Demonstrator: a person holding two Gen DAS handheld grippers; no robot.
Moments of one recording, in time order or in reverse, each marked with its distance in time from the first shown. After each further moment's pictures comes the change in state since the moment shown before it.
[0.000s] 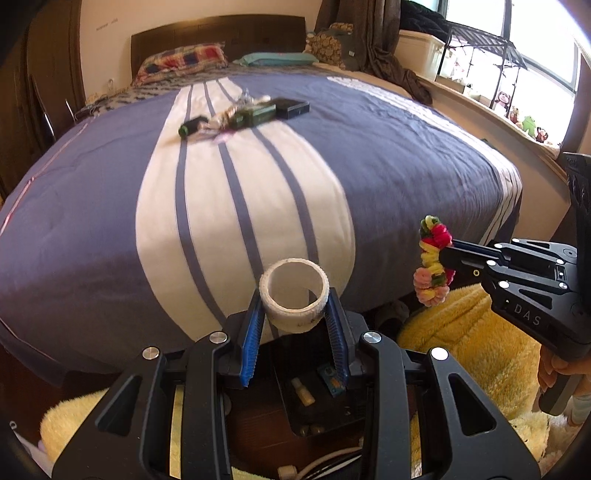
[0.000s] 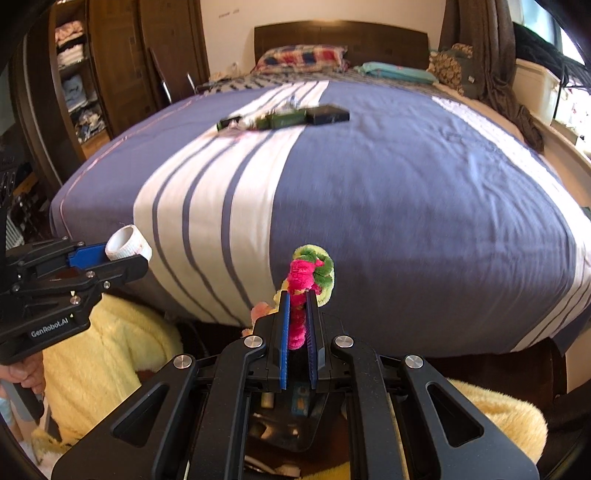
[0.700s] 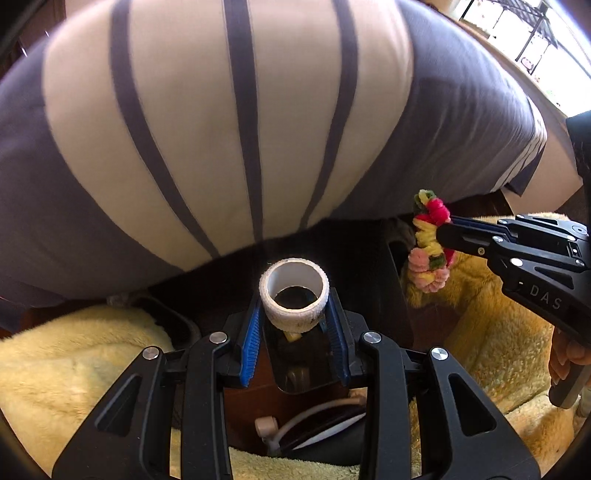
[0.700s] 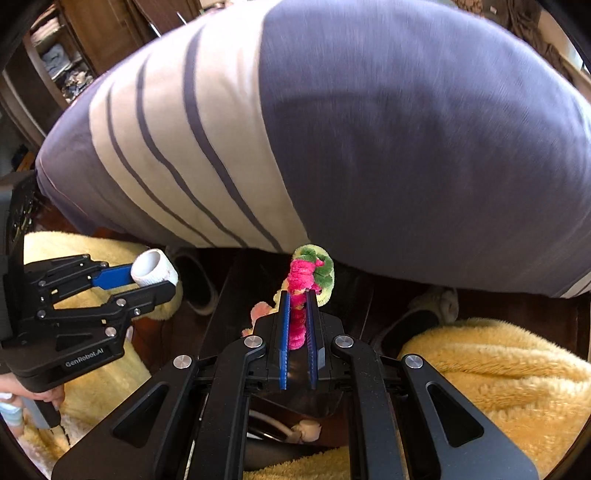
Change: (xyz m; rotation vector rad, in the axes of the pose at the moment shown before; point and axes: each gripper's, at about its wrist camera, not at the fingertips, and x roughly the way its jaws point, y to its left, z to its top) left arm 0.117 0.020 -0.070 -0.070 0.330 -0.078; right arm 0.094 0.003 -0.061 0.050 0.299 0.071
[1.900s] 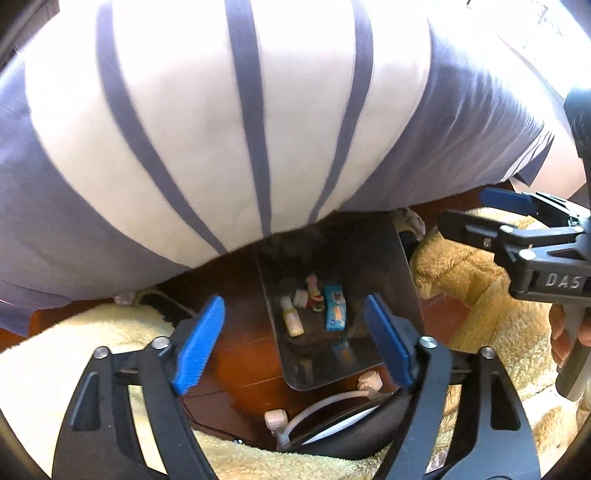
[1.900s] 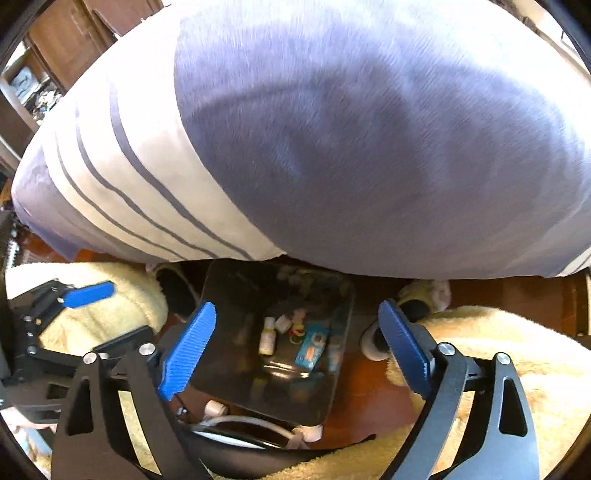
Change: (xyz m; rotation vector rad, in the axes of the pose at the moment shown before) left arm -0.008 -0.005 0.004 0.018 0.019 0.047; right arm 0.006 -0.025 0.023 0.099 0.014 -0.070
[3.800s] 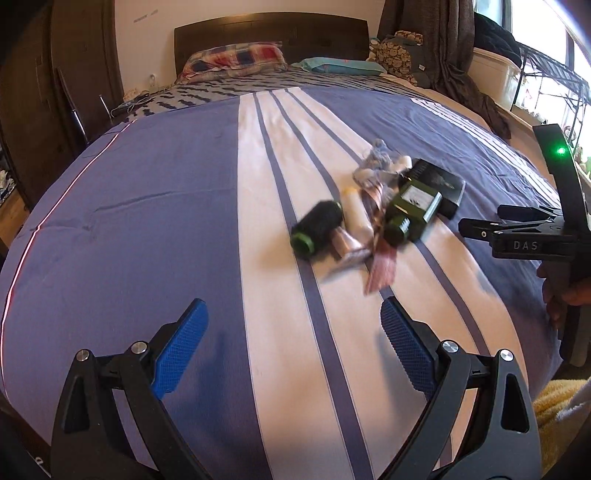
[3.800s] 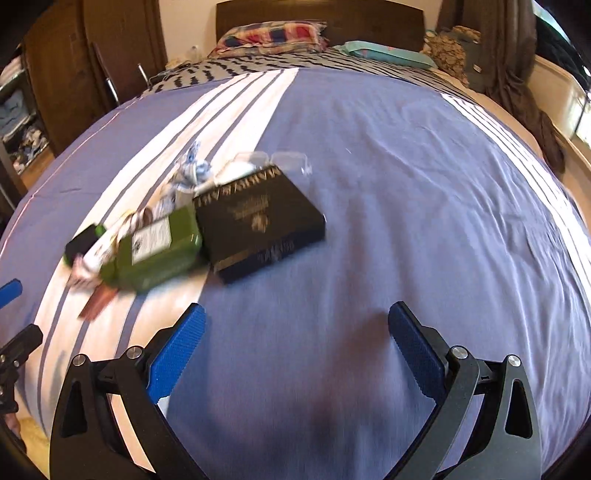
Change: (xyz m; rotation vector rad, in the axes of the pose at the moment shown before) left arm -0.083 0.114 0.227 -0.069 -0.377 0.189; right arm -0.006 0.001 0.295 -0.095 -0.235 -0.085
